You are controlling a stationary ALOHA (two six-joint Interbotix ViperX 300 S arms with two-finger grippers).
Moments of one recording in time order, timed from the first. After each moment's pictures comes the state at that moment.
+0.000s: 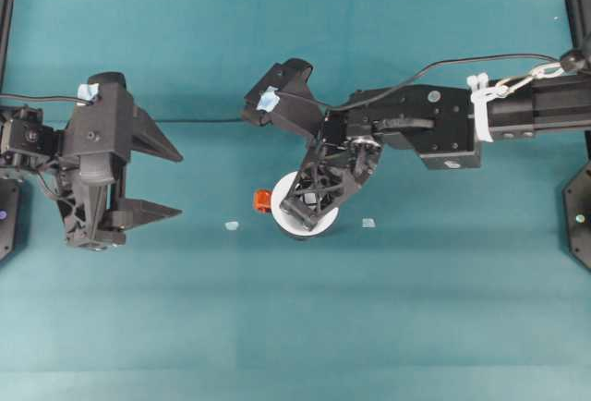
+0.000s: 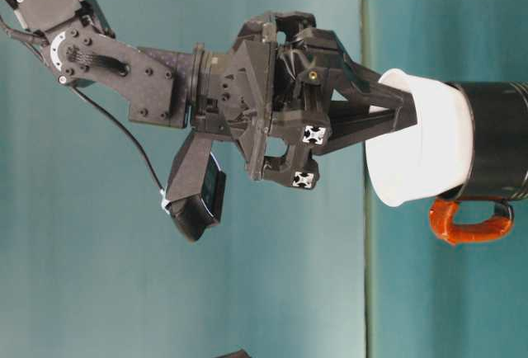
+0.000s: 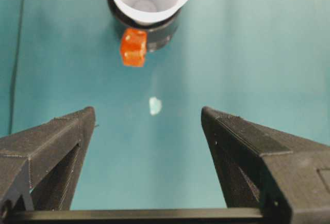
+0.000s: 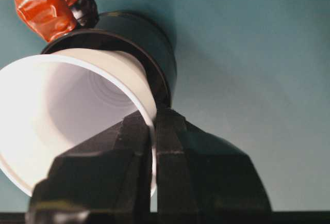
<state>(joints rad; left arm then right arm) 0.00 -0.53 0.77 0.02 0.45 -0.04 -0.09 0.23 0.20 0.07 0.94 0.54</state>
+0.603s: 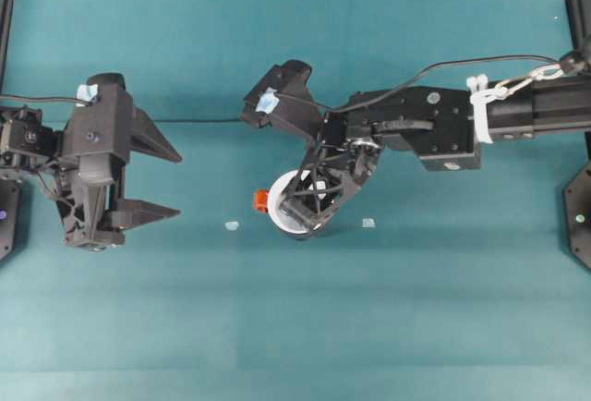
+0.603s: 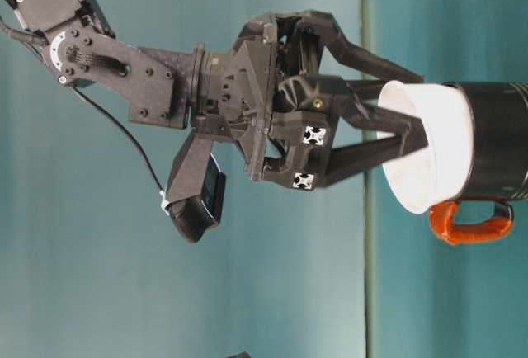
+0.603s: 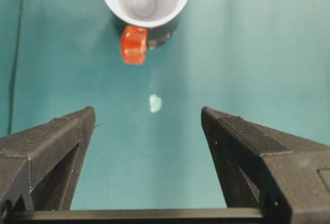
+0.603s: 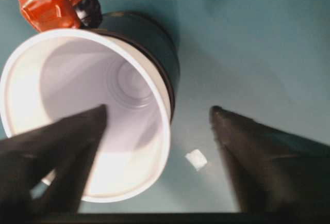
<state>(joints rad) 0.00 -0.53 0.77 0.02 0.45 -0.04 -0.08 0.23 0.20 0.07 0.94 0.54</state>
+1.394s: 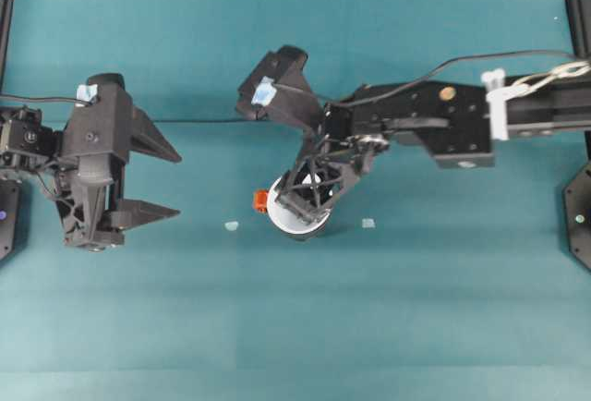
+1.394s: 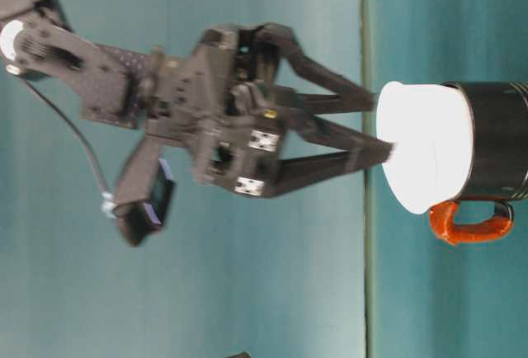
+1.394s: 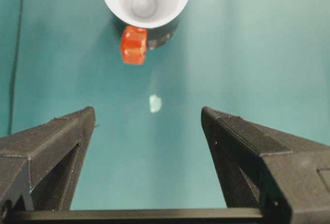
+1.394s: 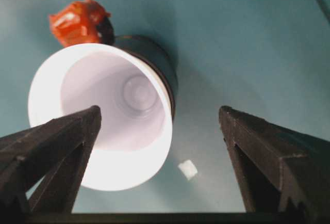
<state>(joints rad) 0.00 -0.53 0.77 0.02 0.45 -0.04 -0.08 0.16 0.17 -0.01 0.94 0.53</state>
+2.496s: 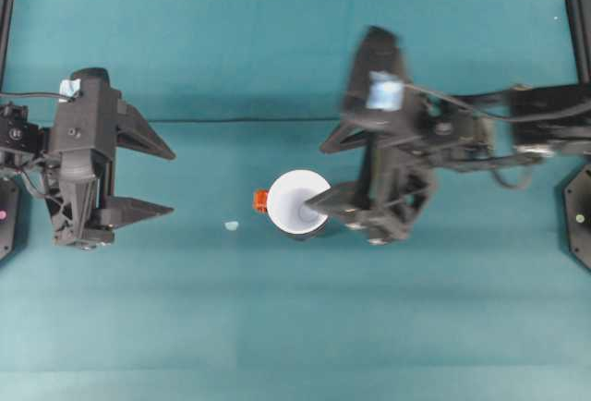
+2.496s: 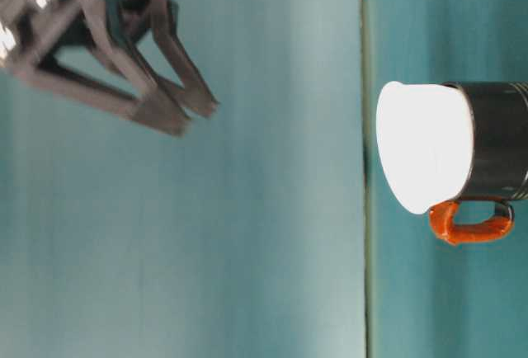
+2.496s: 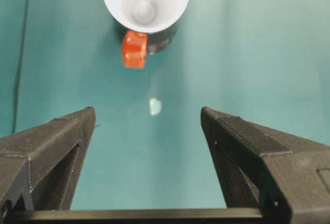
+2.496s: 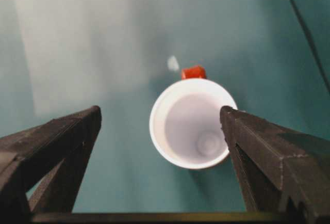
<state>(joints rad) 0.00 -0.57 0.78 0.02 0.45 -0.04 0.00 -0.30 0.52 -0.02 0.41 0.35</state>
